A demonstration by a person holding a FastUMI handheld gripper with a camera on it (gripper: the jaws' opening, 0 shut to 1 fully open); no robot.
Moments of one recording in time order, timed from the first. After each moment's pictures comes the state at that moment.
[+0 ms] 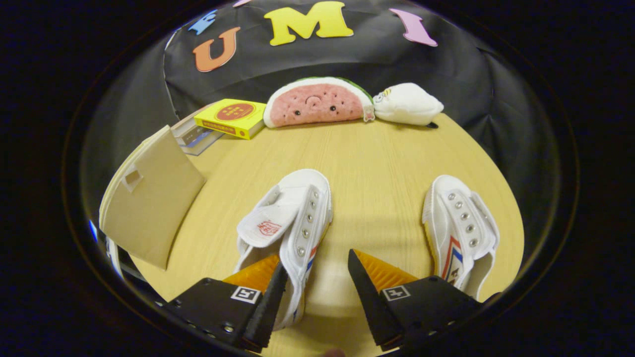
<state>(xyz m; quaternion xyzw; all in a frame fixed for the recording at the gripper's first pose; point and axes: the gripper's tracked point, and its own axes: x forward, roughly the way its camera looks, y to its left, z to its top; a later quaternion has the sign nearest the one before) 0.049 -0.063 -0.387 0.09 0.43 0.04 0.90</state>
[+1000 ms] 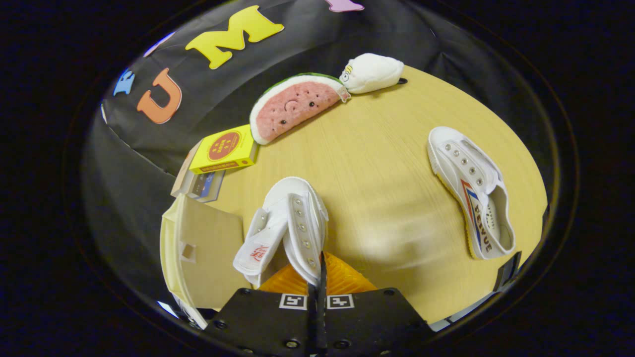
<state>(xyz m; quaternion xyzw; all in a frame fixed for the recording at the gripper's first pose) 0.032 0.004 -0.287 0.29 0.47 -0.02 0.83</state>
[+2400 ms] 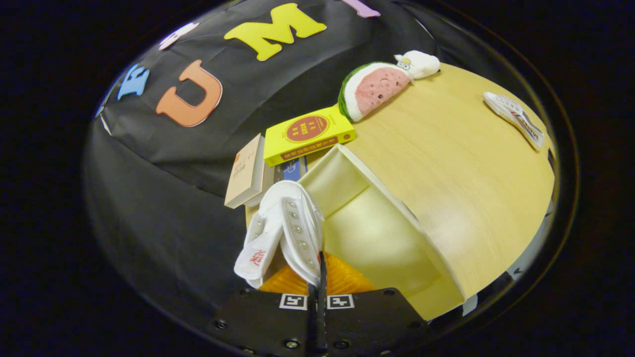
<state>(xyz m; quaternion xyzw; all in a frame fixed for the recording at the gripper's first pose) 0.073 0.313 -0.231 0.38 0.42 -0.05 0.82</state>
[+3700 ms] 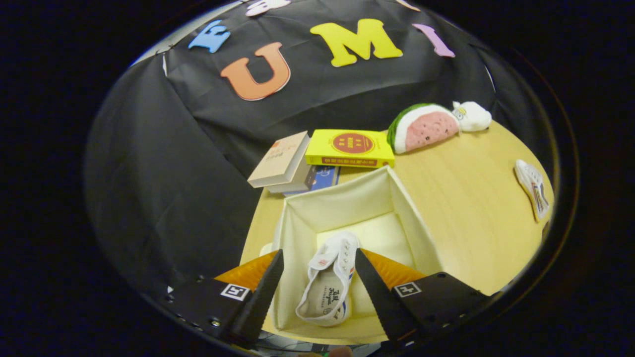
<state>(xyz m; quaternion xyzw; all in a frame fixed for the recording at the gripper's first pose) 0.047 0.327 -0.192 0.20 0.35 0.06 0.91</state>
